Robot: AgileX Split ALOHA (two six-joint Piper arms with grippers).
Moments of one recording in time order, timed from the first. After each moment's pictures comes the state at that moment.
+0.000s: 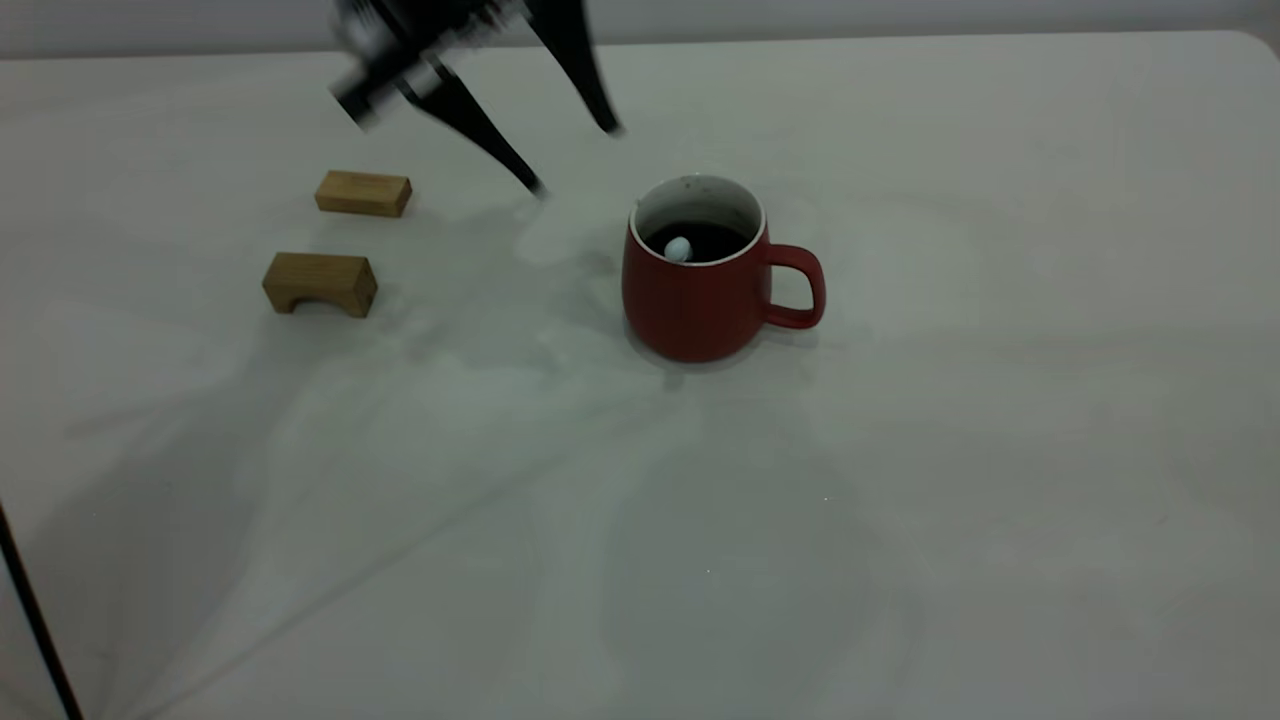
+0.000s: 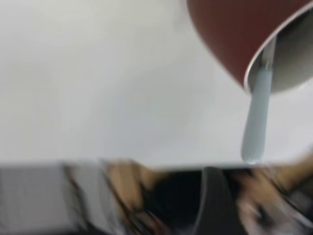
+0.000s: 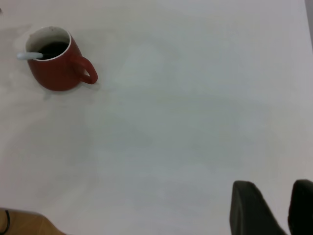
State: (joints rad) left arm -0.28 2.37 -1.86 -0.59 1.17 -0.50; right arm 0.06 0.02 -0.47 0.06 1.14 -0.09
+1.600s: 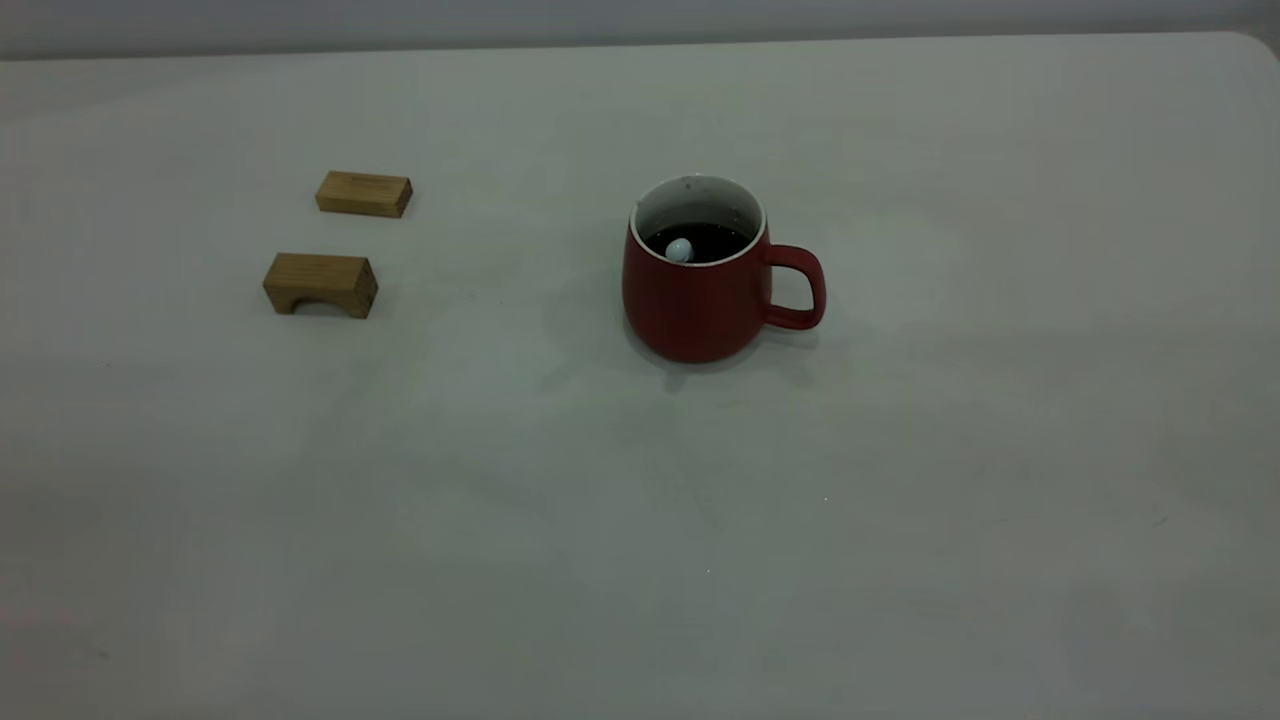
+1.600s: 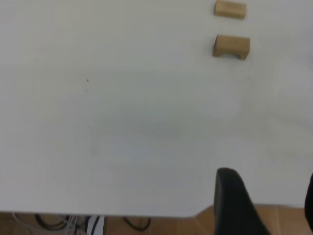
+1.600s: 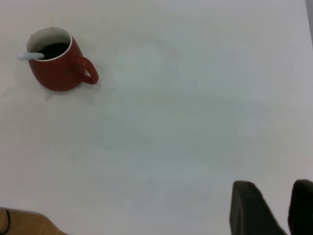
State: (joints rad) left arm -0.03 0.02 -0.50 0.06 1.12 -0.08; right arm 0.06 0.02 -0.47 0.06 1.14 -0.09
